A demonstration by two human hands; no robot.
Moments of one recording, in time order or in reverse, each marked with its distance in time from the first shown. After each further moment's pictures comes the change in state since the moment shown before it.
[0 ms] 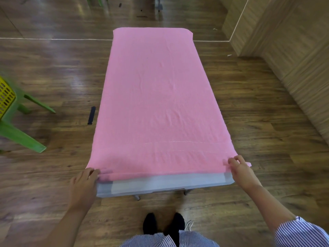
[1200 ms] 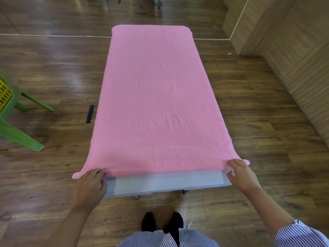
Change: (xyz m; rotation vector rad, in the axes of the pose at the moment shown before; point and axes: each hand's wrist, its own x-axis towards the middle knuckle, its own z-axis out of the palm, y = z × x) left_hand 0.006 0.016 0.009 -0.041 0.068 0.085; right_hand 0.000 0.000 0.003 -0.168 0.168 -0.126
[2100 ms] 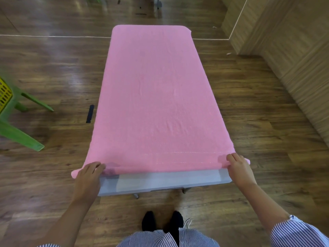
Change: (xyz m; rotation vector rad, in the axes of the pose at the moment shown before) left_hand 0.011 -0.004 -0.004 0.014 0.056 0.088; right_hand 0.007 -0.001 0.009 -0.057 0.021 -0.031
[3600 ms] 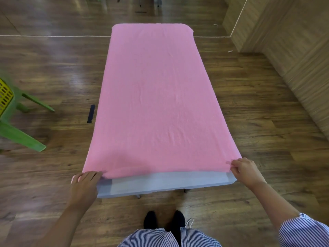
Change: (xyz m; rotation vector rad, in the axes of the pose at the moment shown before) left_hand -0.015 -0.012 0.000 0.098 -0.051 -0.030; right_hand 0.003 0.023 -0.004 0.072 -0.035 -0.060
